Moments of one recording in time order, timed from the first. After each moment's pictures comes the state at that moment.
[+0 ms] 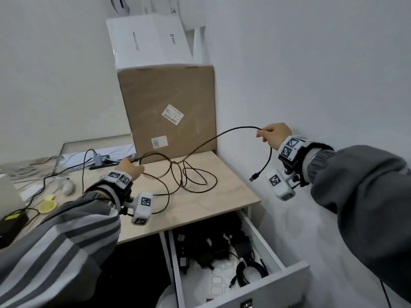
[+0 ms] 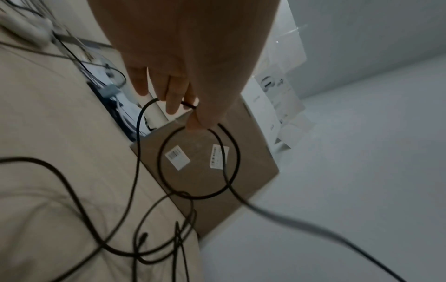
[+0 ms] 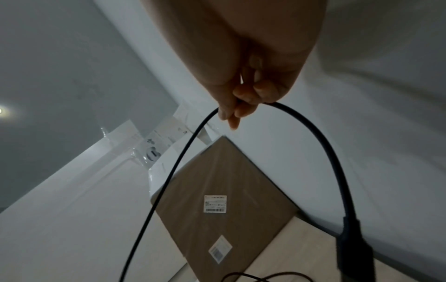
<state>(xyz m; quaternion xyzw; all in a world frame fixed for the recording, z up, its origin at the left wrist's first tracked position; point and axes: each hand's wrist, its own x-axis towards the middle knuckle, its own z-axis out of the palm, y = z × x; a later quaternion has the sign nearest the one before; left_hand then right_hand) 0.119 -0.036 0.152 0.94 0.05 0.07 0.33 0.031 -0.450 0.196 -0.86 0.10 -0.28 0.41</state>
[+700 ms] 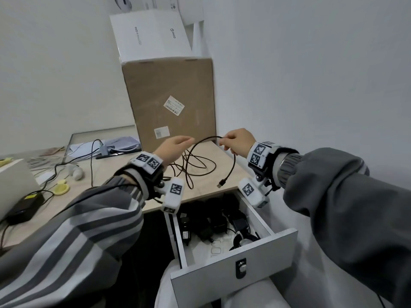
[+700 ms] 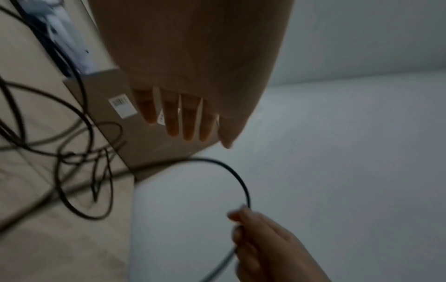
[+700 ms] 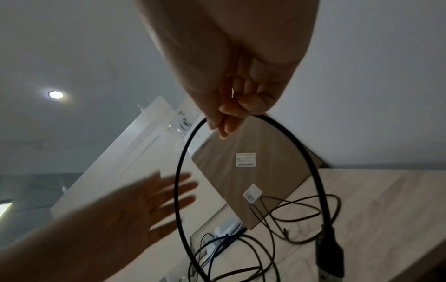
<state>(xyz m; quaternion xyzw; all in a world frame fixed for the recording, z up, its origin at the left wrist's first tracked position) 0.012 -0.128 0.164 0.86 -0.20 0.02 0.46 -0.026 -0.346 0.161 -0.88 -0.02 -0.21 0.43</state>
